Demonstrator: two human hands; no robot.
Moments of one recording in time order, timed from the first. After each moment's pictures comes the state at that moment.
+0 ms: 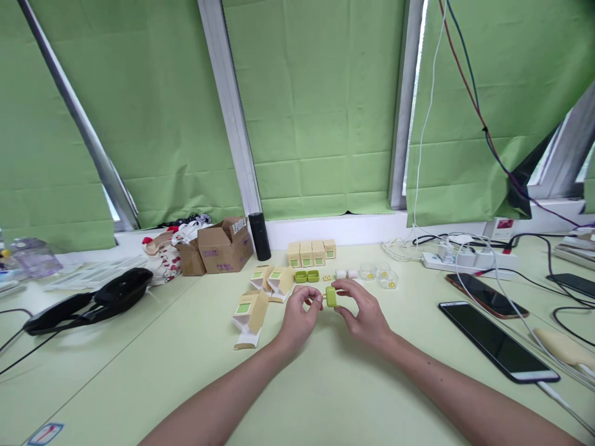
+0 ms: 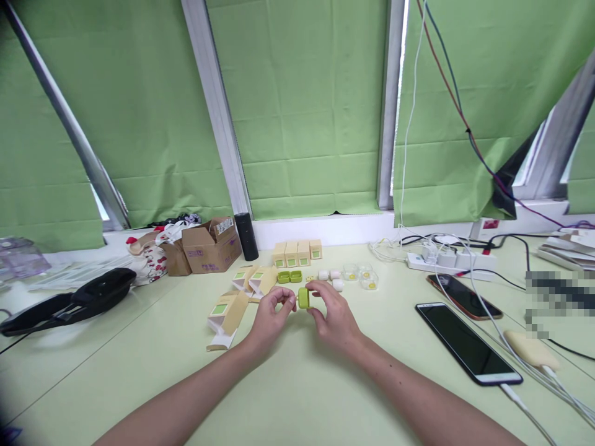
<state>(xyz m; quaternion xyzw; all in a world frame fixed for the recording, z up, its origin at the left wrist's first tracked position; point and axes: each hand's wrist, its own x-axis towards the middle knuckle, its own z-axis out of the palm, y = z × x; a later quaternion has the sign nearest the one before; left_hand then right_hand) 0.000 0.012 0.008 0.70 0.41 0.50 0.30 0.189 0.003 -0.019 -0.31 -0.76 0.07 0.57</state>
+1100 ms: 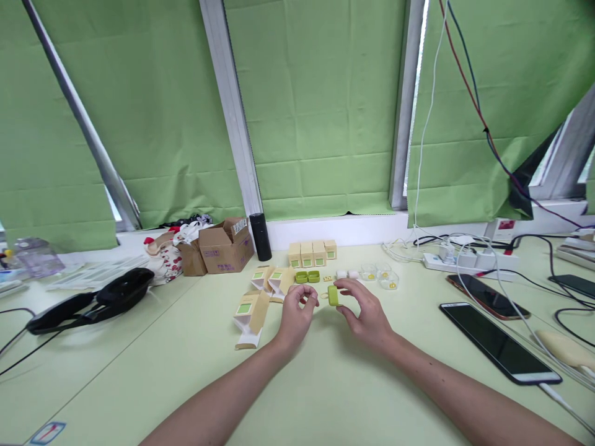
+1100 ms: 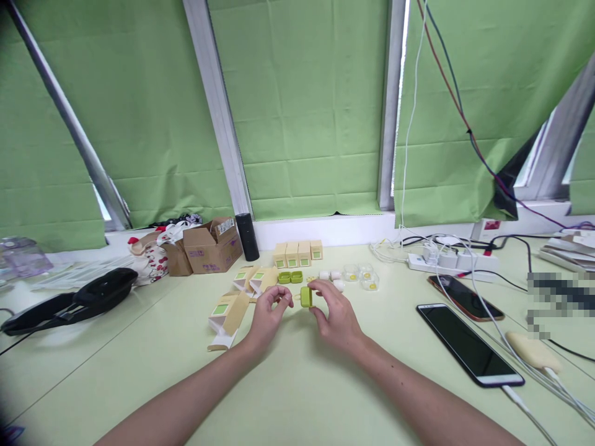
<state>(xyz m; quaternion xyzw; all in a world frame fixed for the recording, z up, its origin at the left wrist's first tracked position) -0.005 0.018 0.005 0.68 0.42 0.53 0.28 0.192 0.003 -0.019 -0.32 -0.76 0.04 0.56</state>
